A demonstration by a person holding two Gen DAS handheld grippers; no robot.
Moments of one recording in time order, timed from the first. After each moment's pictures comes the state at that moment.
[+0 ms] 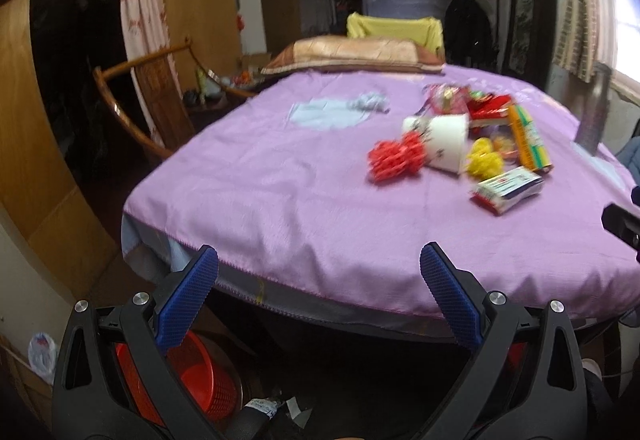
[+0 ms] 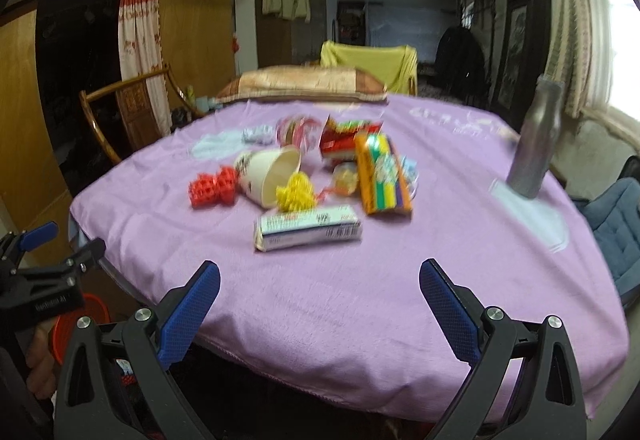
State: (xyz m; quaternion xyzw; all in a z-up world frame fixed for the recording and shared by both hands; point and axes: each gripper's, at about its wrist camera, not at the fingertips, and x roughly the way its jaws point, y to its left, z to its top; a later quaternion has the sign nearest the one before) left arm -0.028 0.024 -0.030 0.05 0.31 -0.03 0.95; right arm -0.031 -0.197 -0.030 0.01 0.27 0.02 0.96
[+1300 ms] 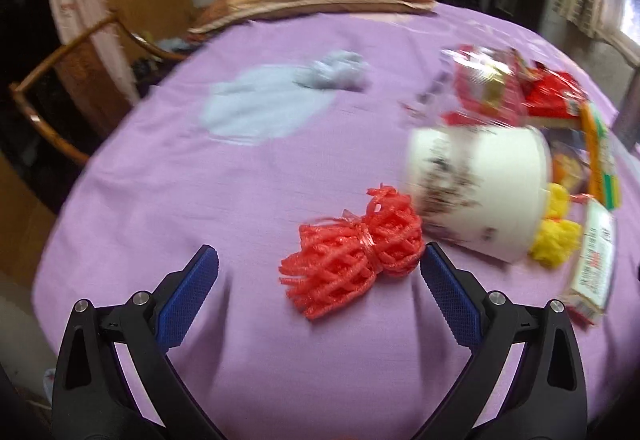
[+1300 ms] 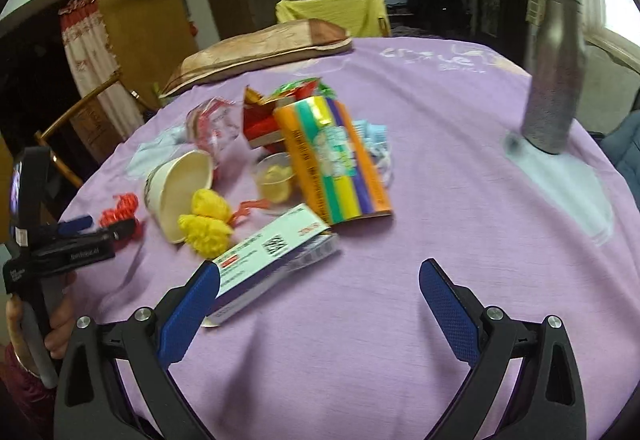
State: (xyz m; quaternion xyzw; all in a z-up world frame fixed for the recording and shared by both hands) left arm 0.157 -0.030 -0.058 0.10 0.41 -0.07 0.90; right arm 0.080 -0.258 -0.058 0.10 0.34 0.01 0.93
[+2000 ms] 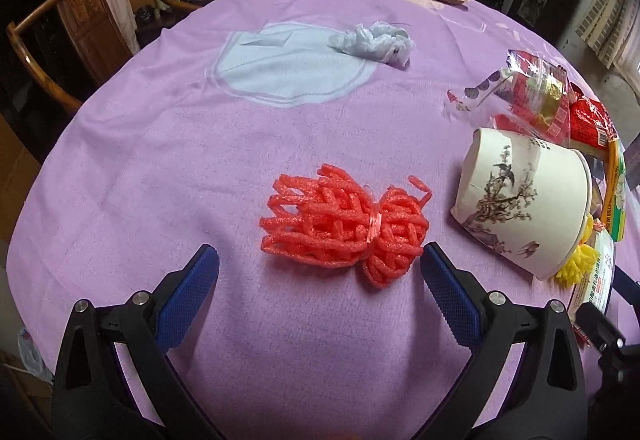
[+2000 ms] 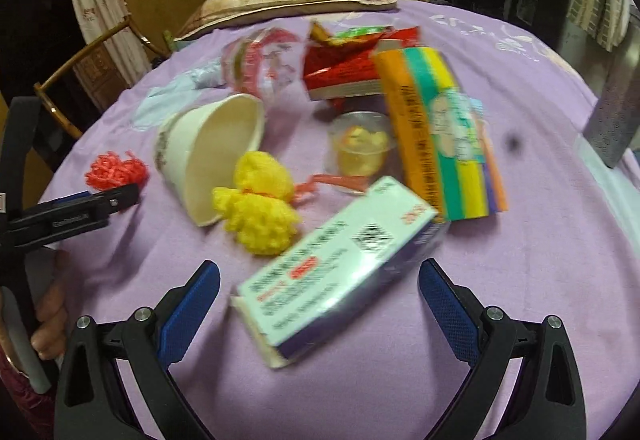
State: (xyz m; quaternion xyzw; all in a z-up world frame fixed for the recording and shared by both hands) left arm 0.186 -0.002 -0.074 0.02 0.48 -0.08 0.87; right arm 0.127 -0.199 -0.074 0.05 0.41 0.02 0.91
